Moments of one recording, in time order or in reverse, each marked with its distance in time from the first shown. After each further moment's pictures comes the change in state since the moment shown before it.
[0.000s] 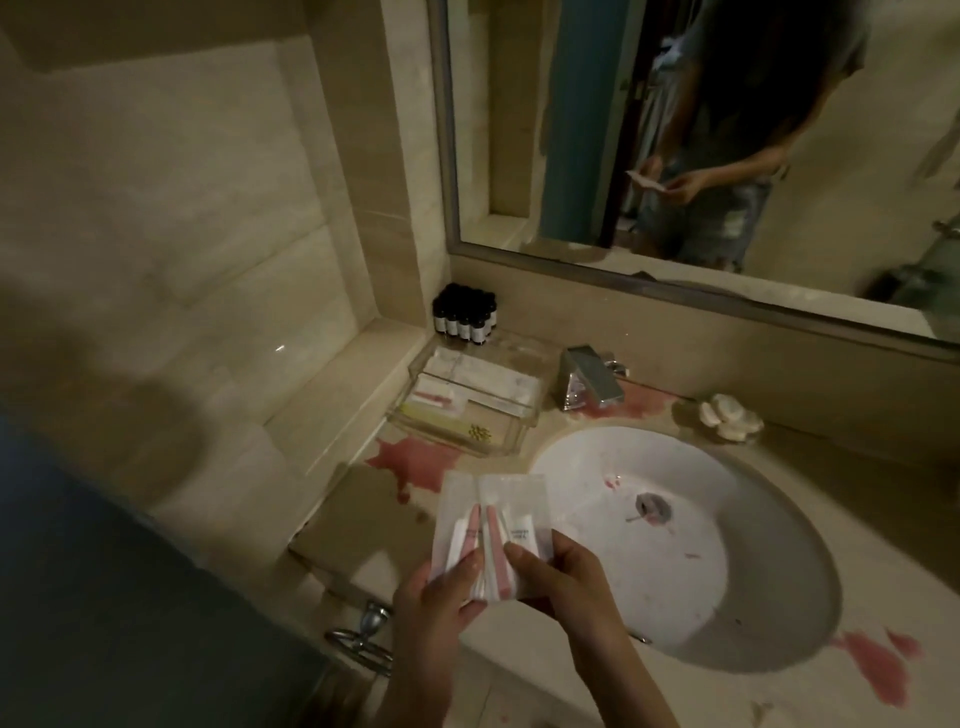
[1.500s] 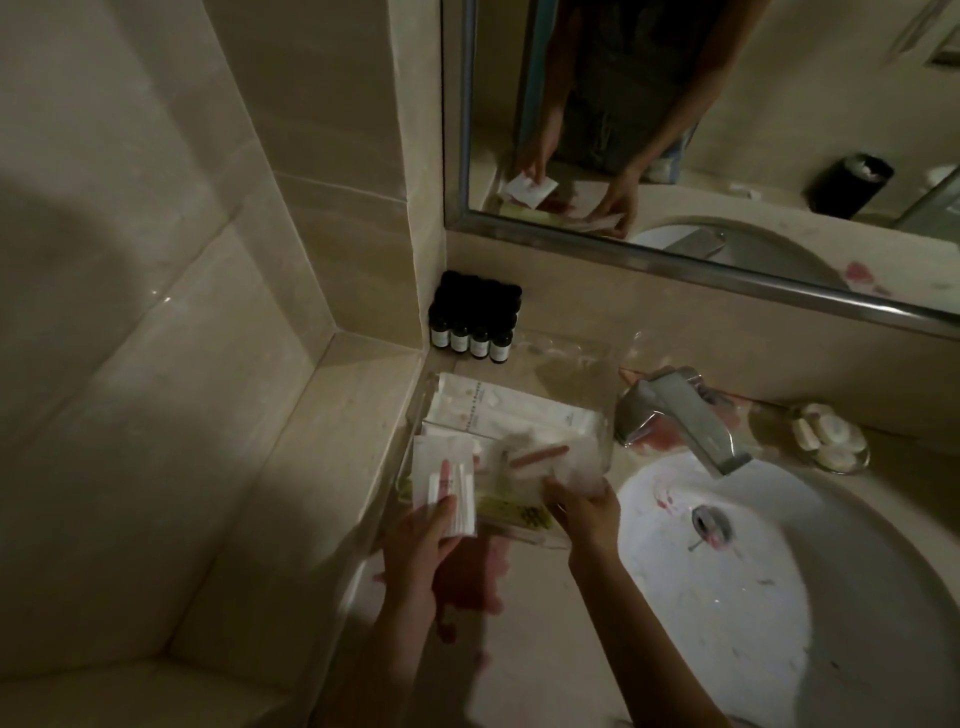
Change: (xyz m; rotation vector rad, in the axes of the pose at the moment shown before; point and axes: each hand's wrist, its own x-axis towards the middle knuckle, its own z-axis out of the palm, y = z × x) left_hand 0.341 0.061 0.005 0.024 -0.010 -0.253; right_hand 0.298 0.007 0.067 0.234 0.658 0.096
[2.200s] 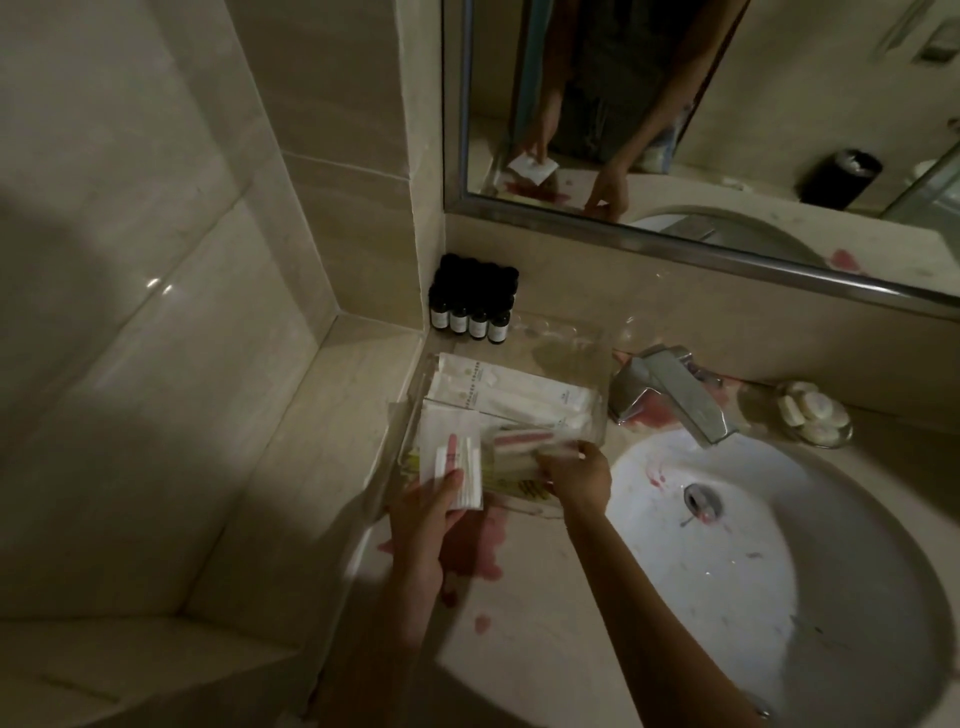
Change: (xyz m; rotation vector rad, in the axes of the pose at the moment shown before) left_hand -0.022 0.001 -0.003 0.025 -0.062 0.075; right_hand 0.021 0.011 0.002 -0.414 0.106 -0.016
